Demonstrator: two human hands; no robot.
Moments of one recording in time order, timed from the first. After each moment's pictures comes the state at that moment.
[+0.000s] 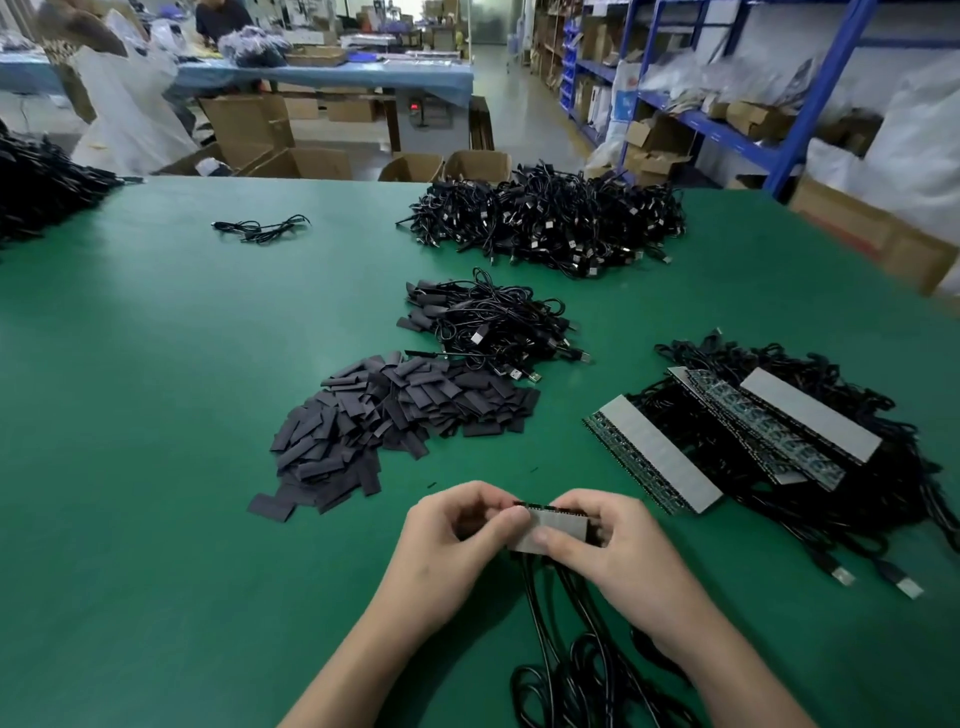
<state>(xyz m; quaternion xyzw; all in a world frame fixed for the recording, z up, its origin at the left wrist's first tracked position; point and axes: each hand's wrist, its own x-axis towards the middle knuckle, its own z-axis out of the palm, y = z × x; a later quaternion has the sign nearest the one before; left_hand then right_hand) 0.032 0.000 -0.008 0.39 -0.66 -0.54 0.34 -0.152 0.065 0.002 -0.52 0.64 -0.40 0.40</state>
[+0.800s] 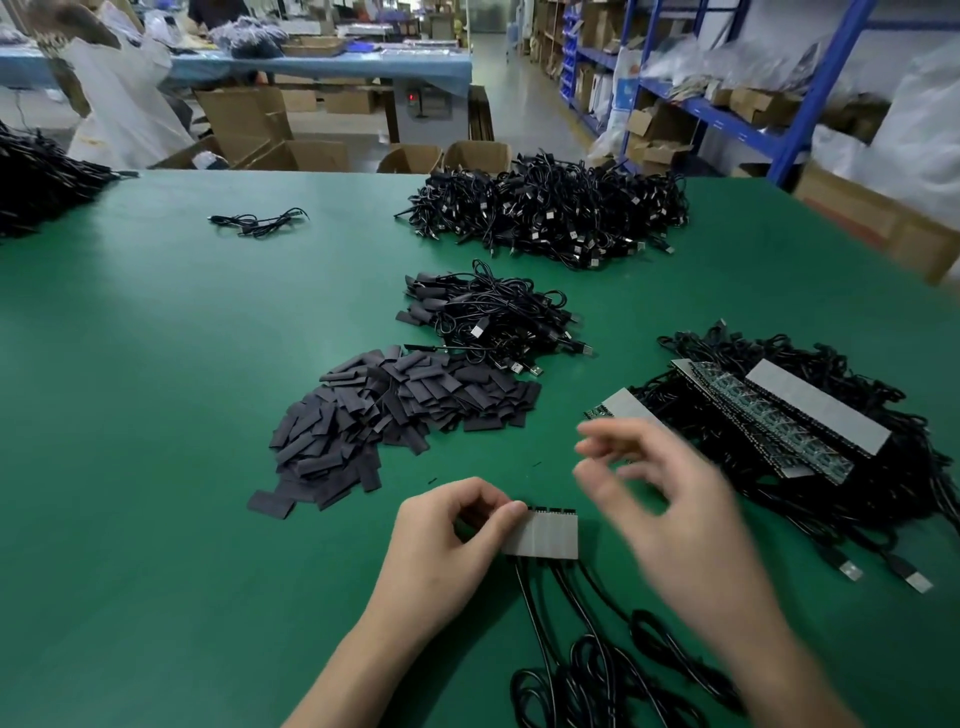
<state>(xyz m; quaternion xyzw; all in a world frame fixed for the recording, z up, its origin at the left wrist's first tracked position) 0.033 -0.001 -0.014 0.43 -0.73 -0.39 0.36 -0.149 0.080 0.054 -0.54 0.63 -0.51 0.22</state>
